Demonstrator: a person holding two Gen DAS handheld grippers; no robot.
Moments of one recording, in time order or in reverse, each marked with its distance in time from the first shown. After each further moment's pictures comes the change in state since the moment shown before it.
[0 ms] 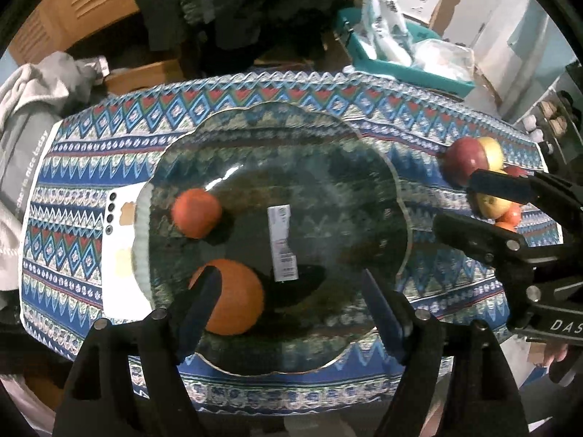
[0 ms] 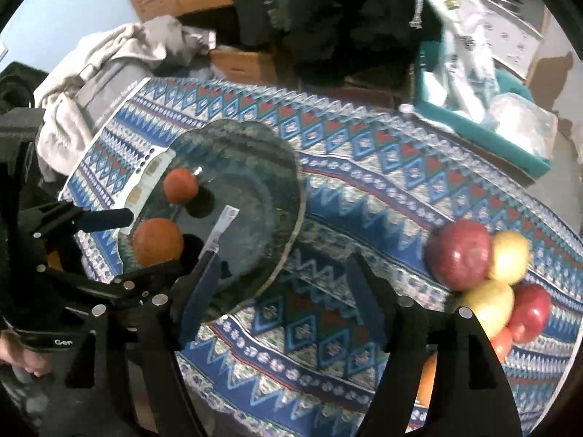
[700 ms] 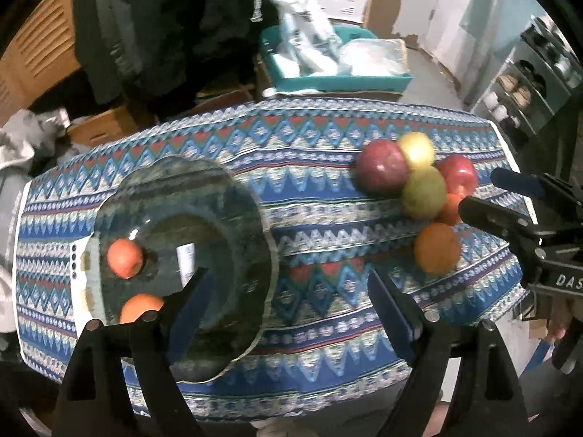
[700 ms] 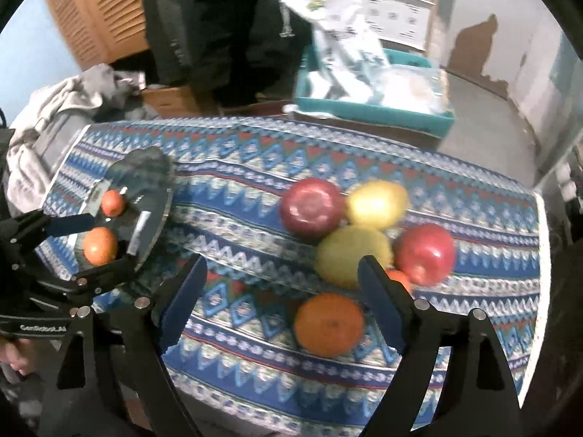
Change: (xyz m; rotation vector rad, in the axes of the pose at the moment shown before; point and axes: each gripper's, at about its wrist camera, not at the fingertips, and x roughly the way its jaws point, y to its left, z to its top) left arm -0.023 -0.102 0.013 0.154 -0.064 -0.071; right arm -0.078 -0.102 -0.054 0.185 -0.084 -0.175
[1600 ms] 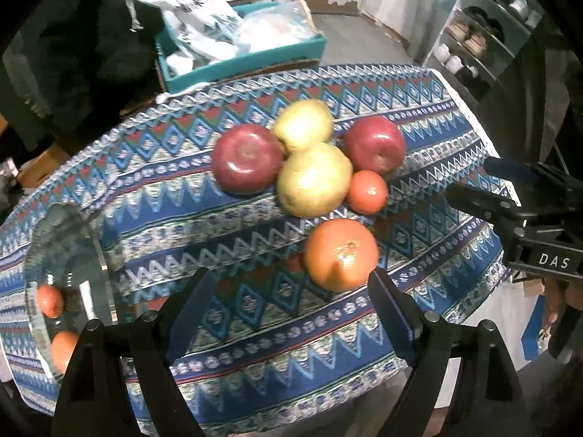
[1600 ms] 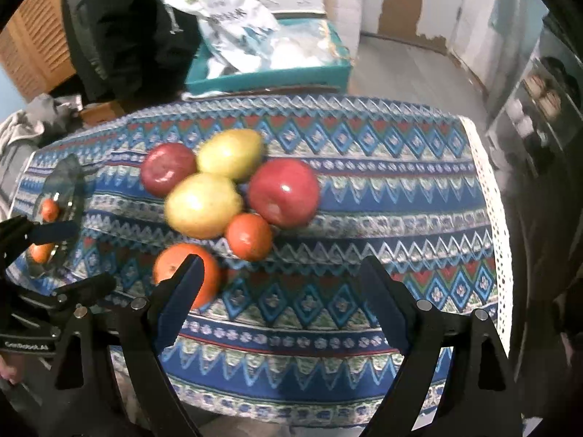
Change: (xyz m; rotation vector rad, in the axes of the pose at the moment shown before) left arm 0.050 -0.134 0.015 0.180 0.073 -0.095; right arm -0.009 -0.125 -0.061 0.179 0.038 -0.121
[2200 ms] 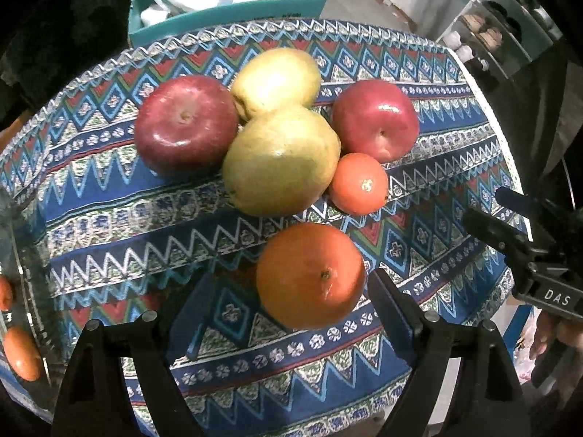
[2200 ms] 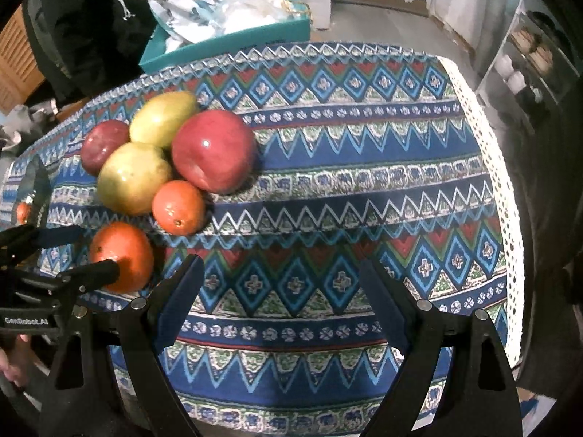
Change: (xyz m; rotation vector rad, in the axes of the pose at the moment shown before) left arm 0.074 -0.021 0.016 -0.080 0.133 -0.069; right arm 0.041 -0.050 -0.021 0.084 0.092 -0.007
